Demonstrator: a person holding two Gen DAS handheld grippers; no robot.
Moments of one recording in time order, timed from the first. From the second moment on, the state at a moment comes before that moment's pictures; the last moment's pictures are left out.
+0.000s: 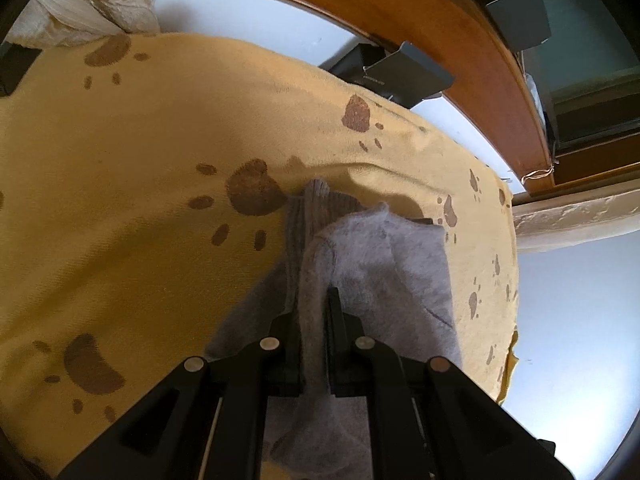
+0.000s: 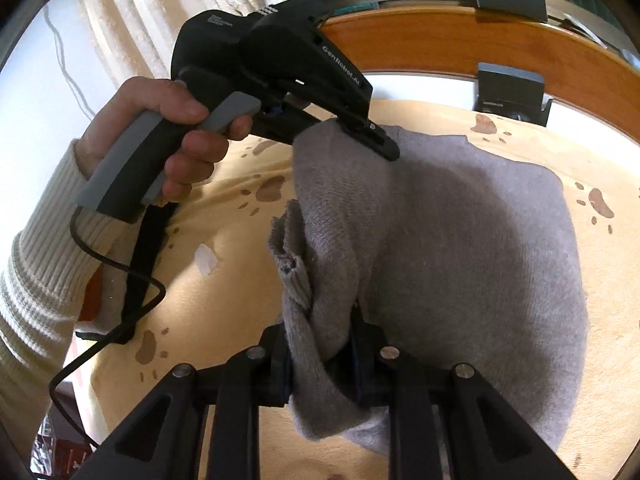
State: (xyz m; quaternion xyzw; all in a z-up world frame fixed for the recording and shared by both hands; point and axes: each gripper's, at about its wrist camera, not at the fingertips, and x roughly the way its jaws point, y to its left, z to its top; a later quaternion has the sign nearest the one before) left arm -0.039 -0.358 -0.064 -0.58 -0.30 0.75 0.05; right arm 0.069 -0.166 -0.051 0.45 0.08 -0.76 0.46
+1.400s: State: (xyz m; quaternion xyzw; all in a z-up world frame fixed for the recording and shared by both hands) left arm 0.146 -0.300 -0.079 -0.54 -0.41 0.73 0.10; right arm 0.053 -0.013 -0.048 0.38 0.09 -0.86 0.33
